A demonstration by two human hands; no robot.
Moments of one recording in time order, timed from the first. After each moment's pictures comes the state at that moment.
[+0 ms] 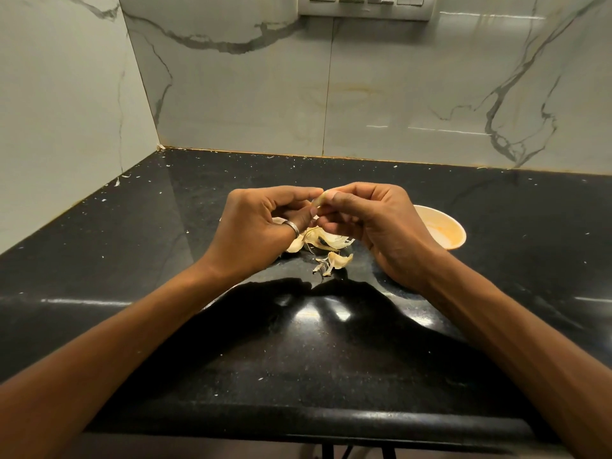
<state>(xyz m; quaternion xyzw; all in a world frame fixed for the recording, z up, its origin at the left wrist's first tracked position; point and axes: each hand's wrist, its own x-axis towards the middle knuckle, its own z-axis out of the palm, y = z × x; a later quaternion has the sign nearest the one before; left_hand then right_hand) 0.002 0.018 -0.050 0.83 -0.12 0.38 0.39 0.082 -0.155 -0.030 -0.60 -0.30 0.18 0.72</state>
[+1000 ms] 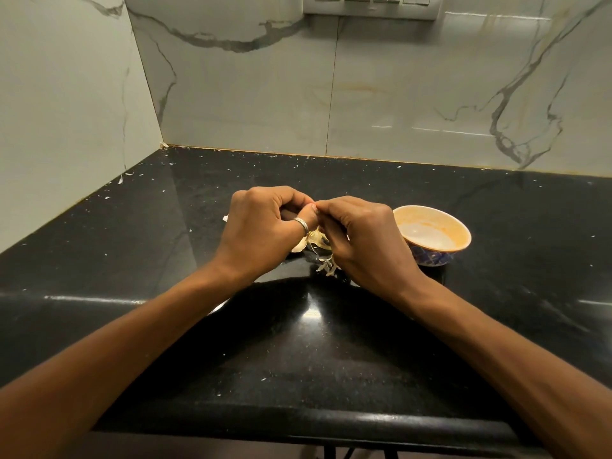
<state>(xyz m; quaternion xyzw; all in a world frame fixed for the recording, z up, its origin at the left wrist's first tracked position) 0.002 0.010 -0.050 0.84 -0.01 0.39 0.37 0.082 -0.143 -0.061 -0.75 -0.50 -0.26 0.34</state>
